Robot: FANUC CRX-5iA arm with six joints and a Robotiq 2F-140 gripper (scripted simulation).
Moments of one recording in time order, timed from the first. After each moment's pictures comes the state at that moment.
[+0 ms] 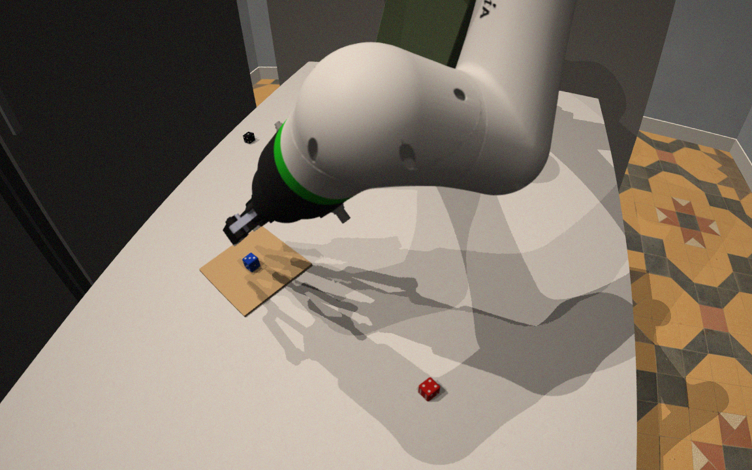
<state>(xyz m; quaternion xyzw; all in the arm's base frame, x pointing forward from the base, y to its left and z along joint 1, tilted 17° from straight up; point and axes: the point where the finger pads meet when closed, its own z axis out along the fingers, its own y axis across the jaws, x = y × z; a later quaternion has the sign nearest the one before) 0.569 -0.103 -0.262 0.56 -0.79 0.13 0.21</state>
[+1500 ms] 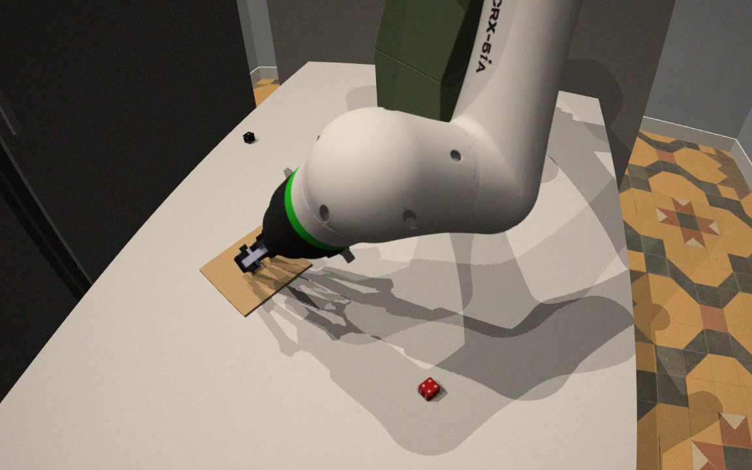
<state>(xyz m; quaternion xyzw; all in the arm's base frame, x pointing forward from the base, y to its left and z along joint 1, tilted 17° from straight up) 0.573 -0.088 -0.315 0.56 -0.79 0.13 0.21</state>
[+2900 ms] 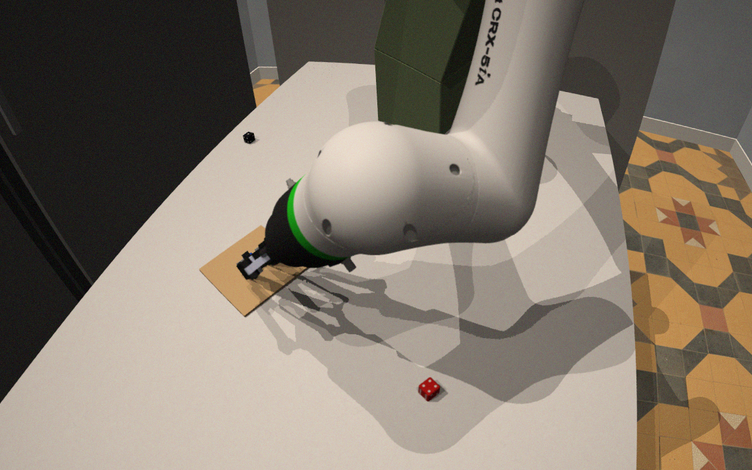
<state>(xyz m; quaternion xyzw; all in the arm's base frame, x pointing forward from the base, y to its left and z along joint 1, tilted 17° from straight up) 0.574 -0.084 -0.329 0.56 -0.79 0.13 0.21</state>
